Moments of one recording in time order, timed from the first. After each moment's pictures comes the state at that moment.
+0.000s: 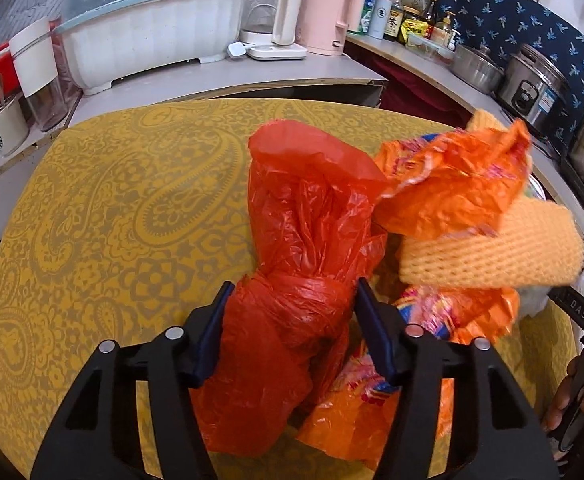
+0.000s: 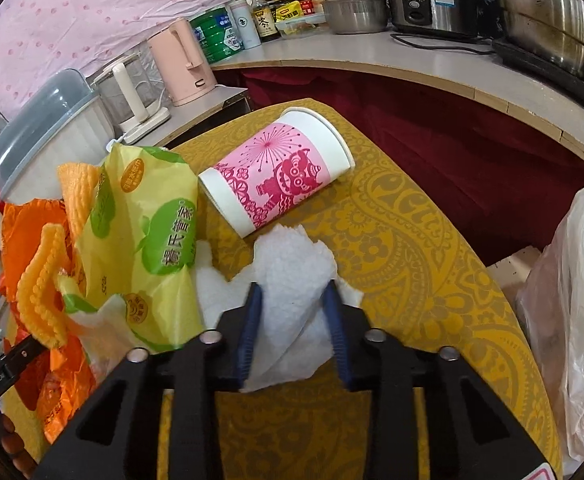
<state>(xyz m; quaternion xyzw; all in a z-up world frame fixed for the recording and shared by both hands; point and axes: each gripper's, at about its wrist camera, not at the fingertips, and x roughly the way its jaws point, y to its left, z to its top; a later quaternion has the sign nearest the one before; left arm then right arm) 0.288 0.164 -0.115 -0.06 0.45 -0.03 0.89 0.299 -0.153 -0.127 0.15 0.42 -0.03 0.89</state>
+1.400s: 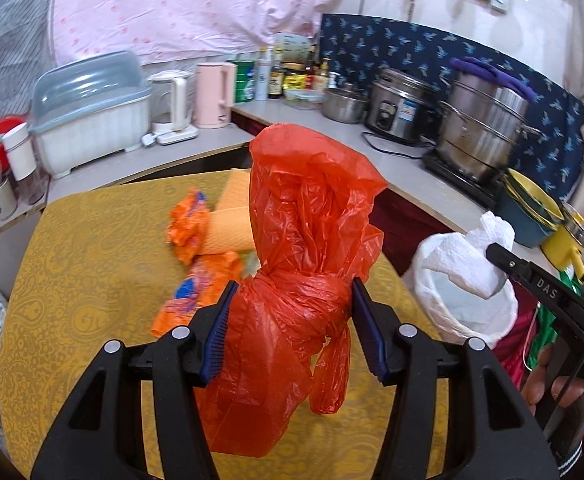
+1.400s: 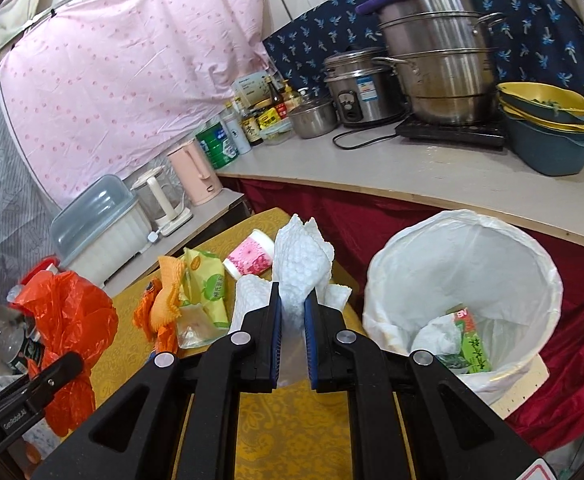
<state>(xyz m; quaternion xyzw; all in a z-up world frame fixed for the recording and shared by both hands) 0.105 0.033 0.024 -0.03 0.34 -0.16 0.93 0.094 -0.244 0.016 0.21 0.28 -0.06 0.94</state>
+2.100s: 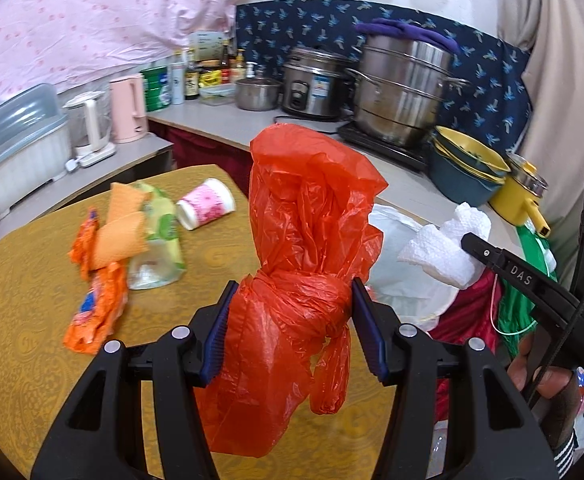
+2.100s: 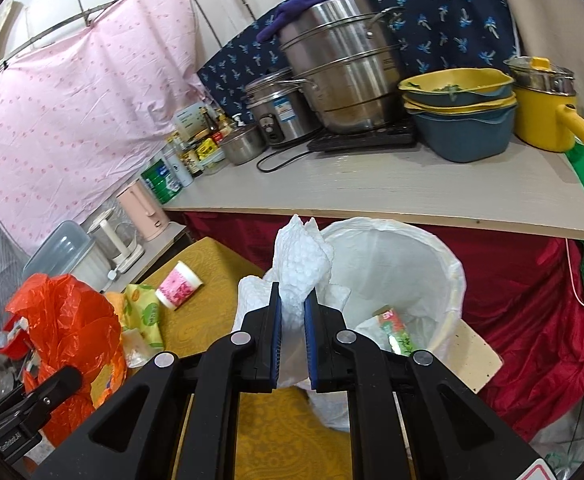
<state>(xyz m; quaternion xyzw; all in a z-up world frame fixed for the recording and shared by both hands) 0.079 -0.090 0.027 0.02 0.34 -0.25 0.90 0.032 -0.345 0.004 0.25 0.26 -0.14 0.92</state>
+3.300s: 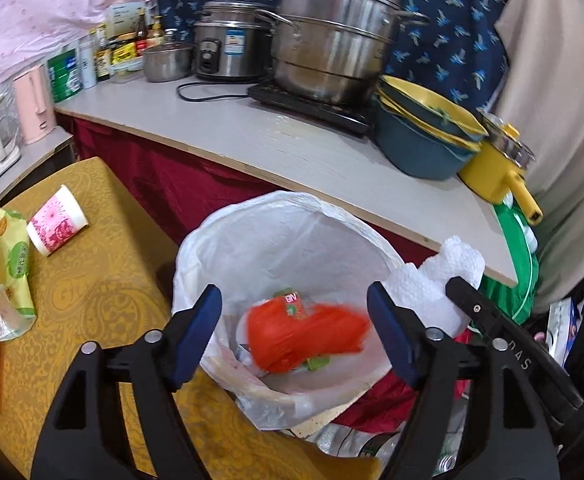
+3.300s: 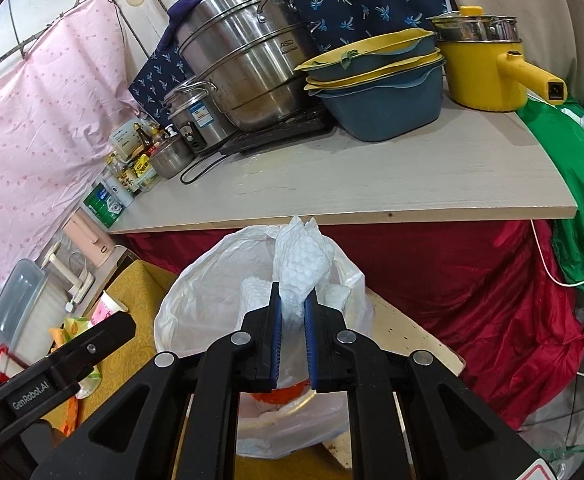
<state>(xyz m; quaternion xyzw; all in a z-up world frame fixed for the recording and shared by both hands) 0.140 -0.256 -0.022 0.04 0.39 -0.33 0.86 0.033 -0.445 -0.049 0.30 0.27 -0.21 0.89</state>
